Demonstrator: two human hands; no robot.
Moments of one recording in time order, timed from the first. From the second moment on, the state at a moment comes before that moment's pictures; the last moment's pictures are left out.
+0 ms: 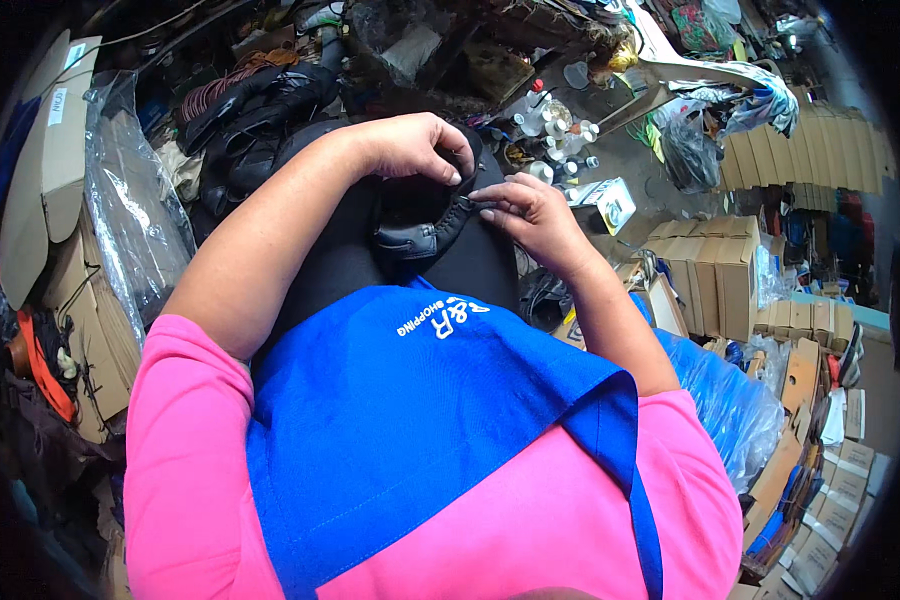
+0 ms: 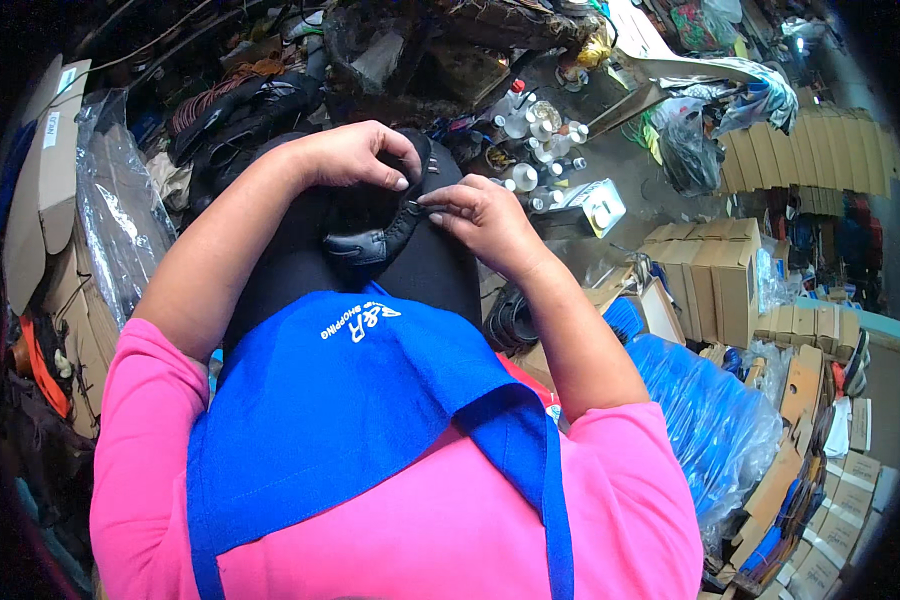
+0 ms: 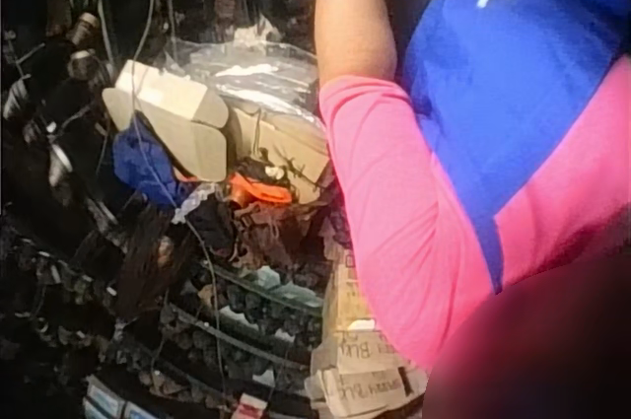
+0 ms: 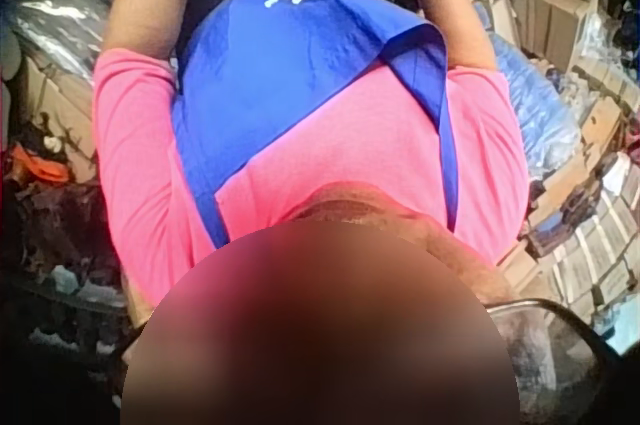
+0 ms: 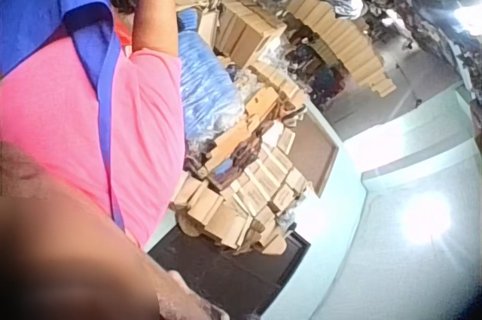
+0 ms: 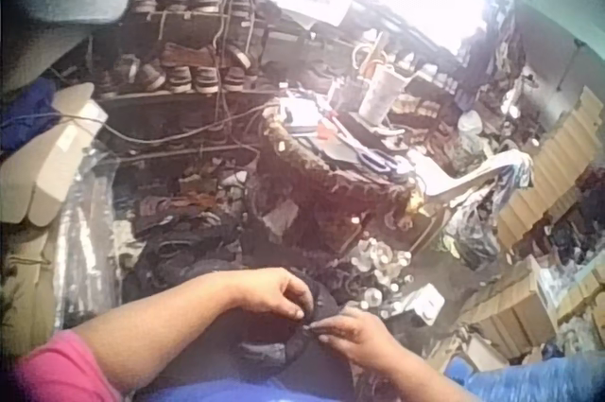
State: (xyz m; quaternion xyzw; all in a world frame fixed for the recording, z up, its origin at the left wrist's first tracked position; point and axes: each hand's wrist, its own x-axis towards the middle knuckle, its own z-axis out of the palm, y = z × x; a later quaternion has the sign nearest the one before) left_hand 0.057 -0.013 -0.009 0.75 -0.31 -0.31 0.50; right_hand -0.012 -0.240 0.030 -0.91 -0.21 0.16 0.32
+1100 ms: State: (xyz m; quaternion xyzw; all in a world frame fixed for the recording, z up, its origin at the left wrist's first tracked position) left_hand 0.071 -0.014 -0.012 0.73 -0.35 -0.37 0.45; right_hand 0.023 -0.255 0.007 -0.80 -0.17 0.33 0.48
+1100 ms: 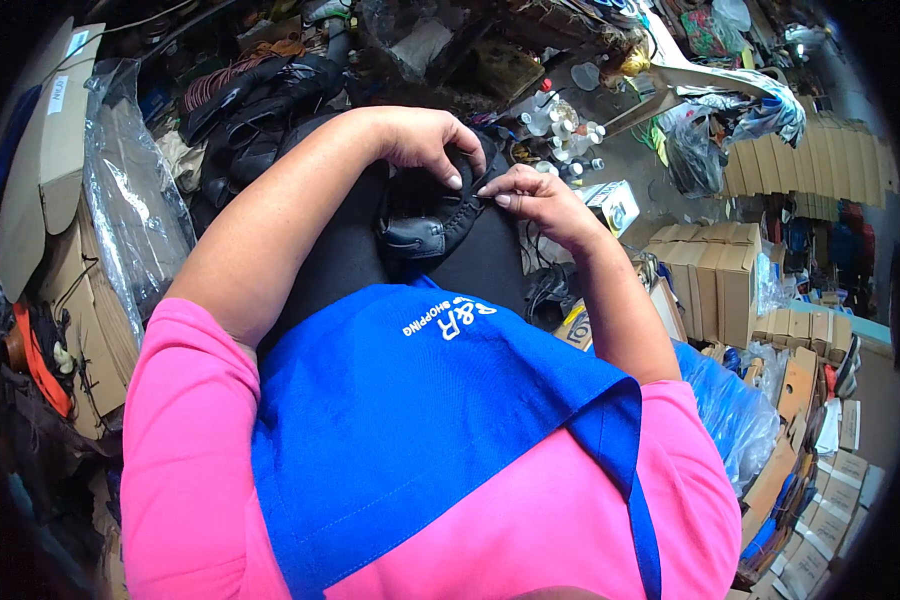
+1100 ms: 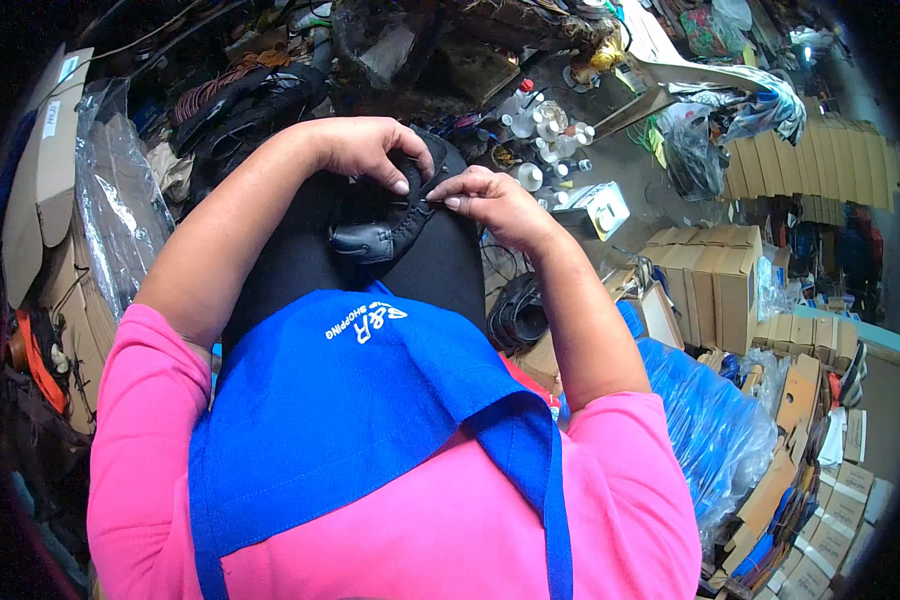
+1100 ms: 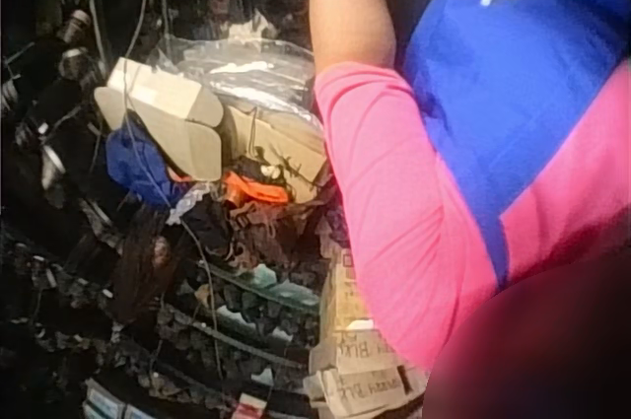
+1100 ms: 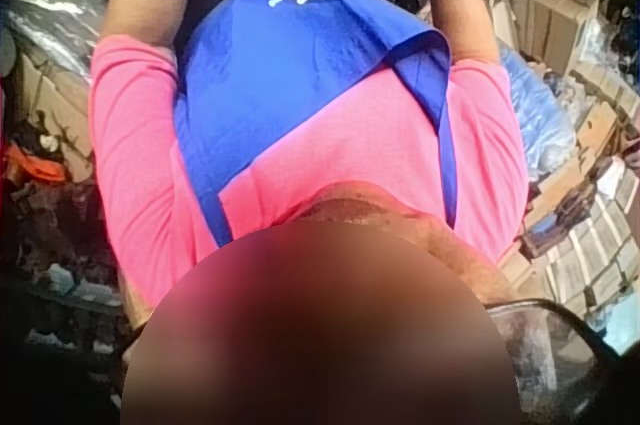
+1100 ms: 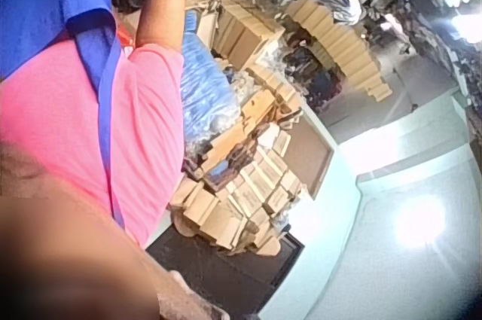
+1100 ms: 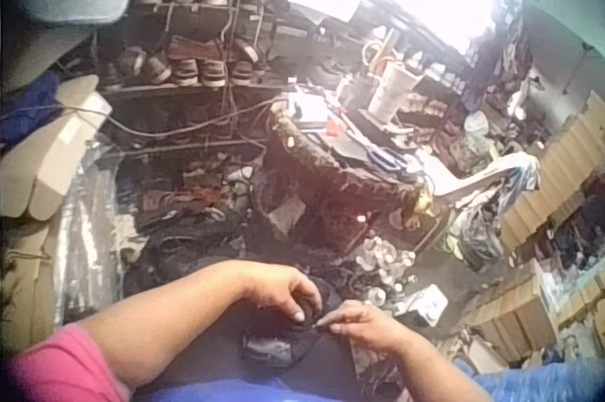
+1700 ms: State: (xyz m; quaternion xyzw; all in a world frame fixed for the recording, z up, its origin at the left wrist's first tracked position) left_hand 0.068 -0.014 -0.011 0.74 -0.35 -0.35 0.45; right_hand 0.030 -0.254 0.005 -0.81 -0.20 0.33 0.44
